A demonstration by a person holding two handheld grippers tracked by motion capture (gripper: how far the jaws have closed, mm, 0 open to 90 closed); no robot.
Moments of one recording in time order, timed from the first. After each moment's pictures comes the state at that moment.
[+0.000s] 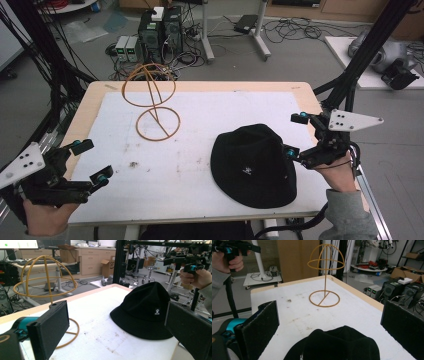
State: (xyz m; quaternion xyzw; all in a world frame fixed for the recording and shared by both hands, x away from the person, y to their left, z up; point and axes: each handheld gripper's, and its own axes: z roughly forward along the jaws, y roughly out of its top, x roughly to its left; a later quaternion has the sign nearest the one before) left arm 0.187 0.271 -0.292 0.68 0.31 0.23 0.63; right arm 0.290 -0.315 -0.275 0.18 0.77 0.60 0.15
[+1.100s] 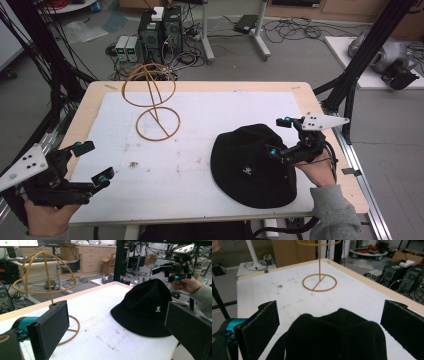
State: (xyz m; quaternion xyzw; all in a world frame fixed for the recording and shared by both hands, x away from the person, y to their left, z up) left arm 0.188 0.269 -0.296 0.68 0.31 0.23 0.62; right arm 0.322 -0.295 -0.322 0.21 0.79 0.56 0.14
